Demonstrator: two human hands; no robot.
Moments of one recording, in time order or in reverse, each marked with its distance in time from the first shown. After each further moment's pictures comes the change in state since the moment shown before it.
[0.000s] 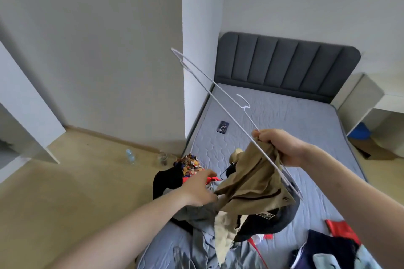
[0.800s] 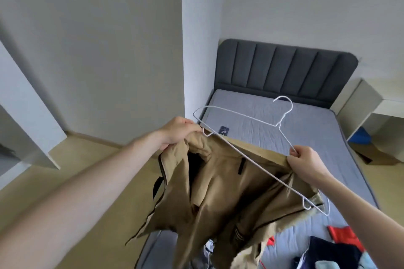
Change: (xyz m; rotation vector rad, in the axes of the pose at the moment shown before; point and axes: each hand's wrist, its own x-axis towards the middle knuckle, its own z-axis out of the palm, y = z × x) left_hand -0.004 0.082 -0.164 -0.276 0.217 0.013; right_hand -0.030 0.055 -0.045 -0.710 0.788 -0.177
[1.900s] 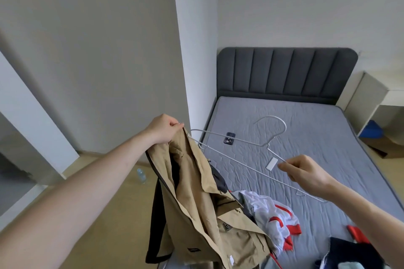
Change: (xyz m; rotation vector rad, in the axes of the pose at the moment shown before) left_hand 0.000 -0.002 -0.055 0.533 0.237 0.062; right_hand -0.044 -0.004 0.001 0.177 -0.310 -0.176
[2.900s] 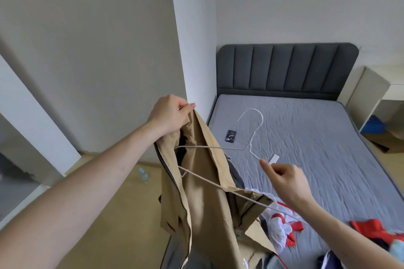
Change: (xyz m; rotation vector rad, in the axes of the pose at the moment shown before) left_hand -0.022 0.059 -0.026 -0.009 0.231 0.243; right_hand -0.015 -0.016 0.068 -0.019 0.395 -0.036
